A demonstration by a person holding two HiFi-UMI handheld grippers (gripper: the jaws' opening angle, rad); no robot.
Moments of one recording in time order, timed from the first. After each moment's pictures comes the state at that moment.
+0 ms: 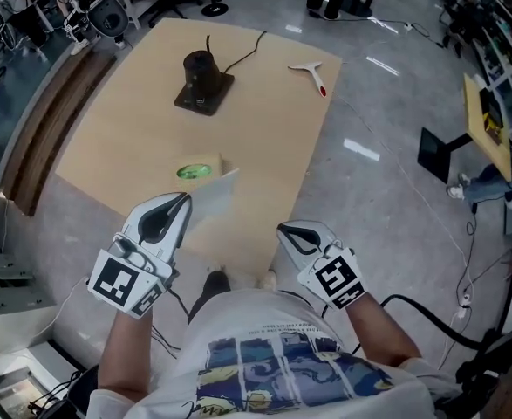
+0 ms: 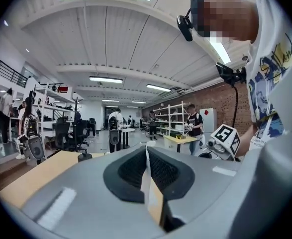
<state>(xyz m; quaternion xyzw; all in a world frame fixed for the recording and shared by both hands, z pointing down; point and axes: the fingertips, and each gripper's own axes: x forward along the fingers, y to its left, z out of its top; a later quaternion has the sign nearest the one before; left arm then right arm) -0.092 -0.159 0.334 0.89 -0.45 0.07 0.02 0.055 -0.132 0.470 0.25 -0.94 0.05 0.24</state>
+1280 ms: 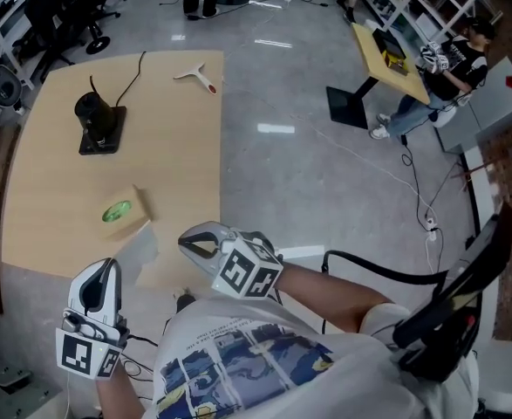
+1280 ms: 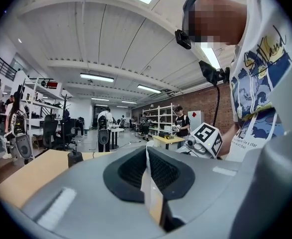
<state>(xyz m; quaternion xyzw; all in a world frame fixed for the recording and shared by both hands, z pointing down) -0.096 -0.126 0.345 0.92 -0.39 0.06 0.02 0.000 -0.129 0.472 0.22 -0.94 0.02 0.27</state>
